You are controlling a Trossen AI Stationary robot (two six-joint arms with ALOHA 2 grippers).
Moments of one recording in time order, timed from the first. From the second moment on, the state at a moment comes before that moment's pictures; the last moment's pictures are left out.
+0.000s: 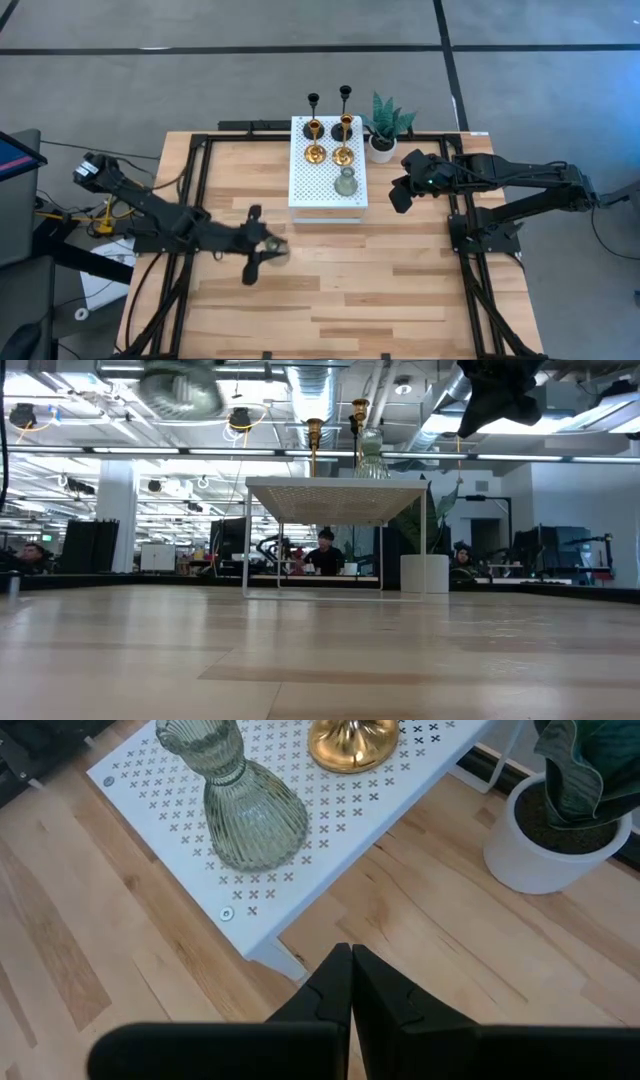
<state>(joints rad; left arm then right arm) -0.52 0.91 0.70 -0.03 -0.43 -0.24 -0.04 1.05 1.09 -0.93 0.35 0.65</state>
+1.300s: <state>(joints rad) 0.14 1.28 1.01 0.07 -0.25 -0.04 -0.04 1.05 1.09 -0.95 0.35 0.58</state>
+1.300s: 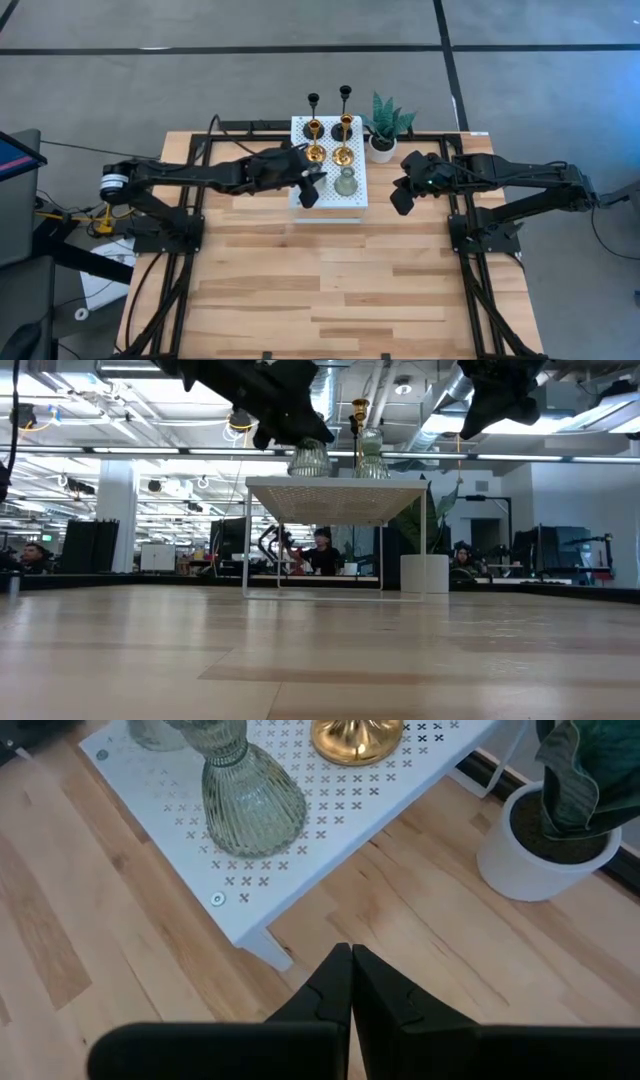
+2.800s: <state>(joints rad) 0.15 1.35 1.01 0.07 -0.25 -0.16 -0.04 1.05 1.09 -0.97 0.34 0.57</state>
